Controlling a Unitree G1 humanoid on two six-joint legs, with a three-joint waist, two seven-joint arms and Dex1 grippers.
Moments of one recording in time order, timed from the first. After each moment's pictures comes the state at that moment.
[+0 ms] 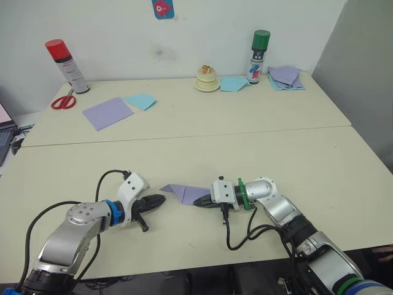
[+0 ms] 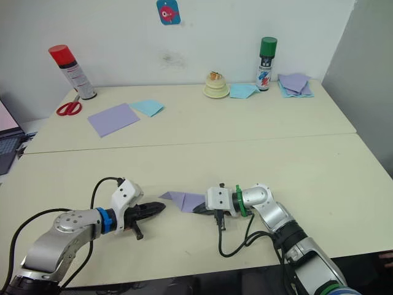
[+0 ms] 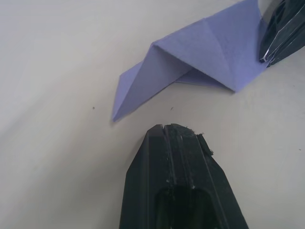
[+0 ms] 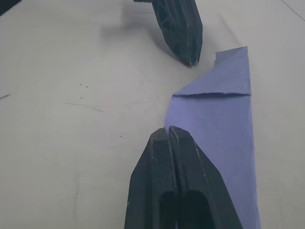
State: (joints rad) left arm -0.02 0.74 0.05 -0.24 -0.39 0.59 -0.85; right arm -0.54 -0.26 0.46 0.41 -0.04 -0.23 1.11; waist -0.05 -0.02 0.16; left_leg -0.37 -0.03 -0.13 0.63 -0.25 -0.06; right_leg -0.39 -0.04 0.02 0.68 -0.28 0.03
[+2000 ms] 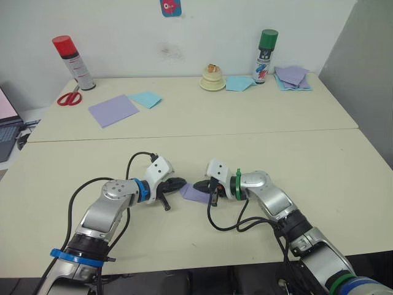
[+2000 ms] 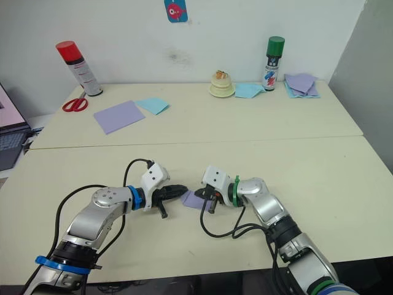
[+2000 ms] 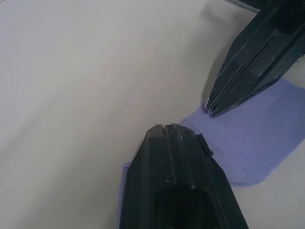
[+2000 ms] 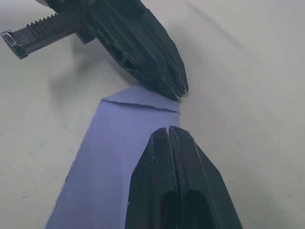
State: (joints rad) left arm -0.30 0.59 -0.15 0.02 -0.20 0.41 -0.88; right arm -0.58 -0.23 0.43 0.28 0.01 0.27 0.92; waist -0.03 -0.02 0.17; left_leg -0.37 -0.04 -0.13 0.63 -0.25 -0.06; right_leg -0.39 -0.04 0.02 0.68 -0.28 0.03
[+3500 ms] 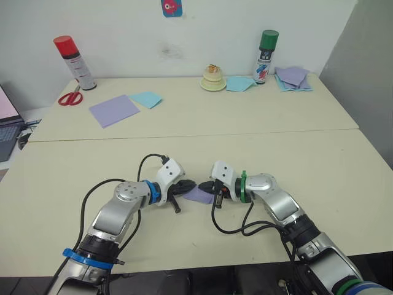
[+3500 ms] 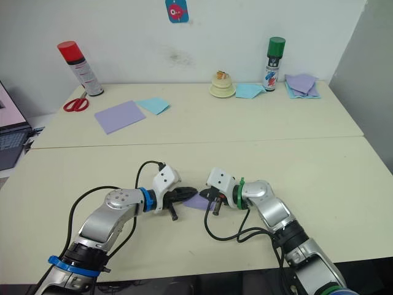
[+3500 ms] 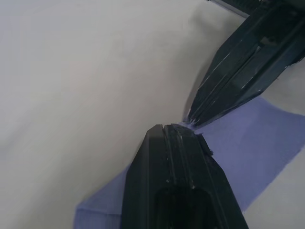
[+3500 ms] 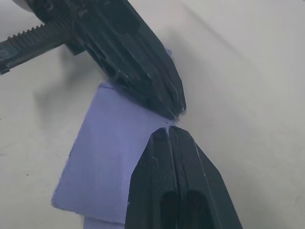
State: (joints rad) left arm -0.31 0.55 -0.18 -0.01 -0.17 0.44 -0.82; right arm -0.52 -0.26 0.42 0.19 0.01 0.31 0.87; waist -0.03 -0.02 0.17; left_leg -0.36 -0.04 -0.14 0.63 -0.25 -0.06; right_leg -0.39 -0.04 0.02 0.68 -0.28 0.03
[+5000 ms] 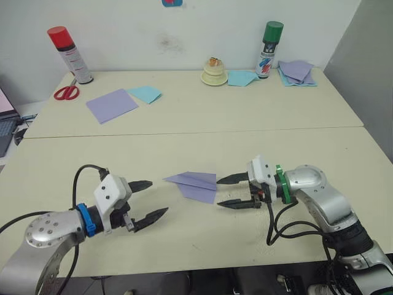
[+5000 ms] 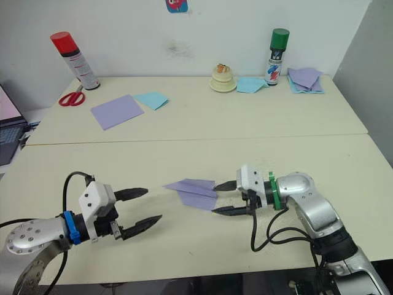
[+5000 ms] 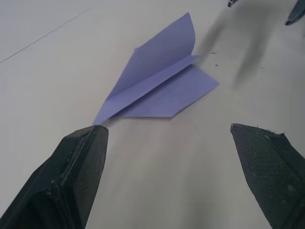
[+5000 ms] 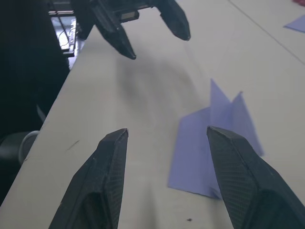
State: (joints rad) left arm 0.27 0.76 0.31 -0.58 -0.47 0.46 -0.88; right arm -0.41 -0.55 0.30 -0.20 0.30 0.27 1.22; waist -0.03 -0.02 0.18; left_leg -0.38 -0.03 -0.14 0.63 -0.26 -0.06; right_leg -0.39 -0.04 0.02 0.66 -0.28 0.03
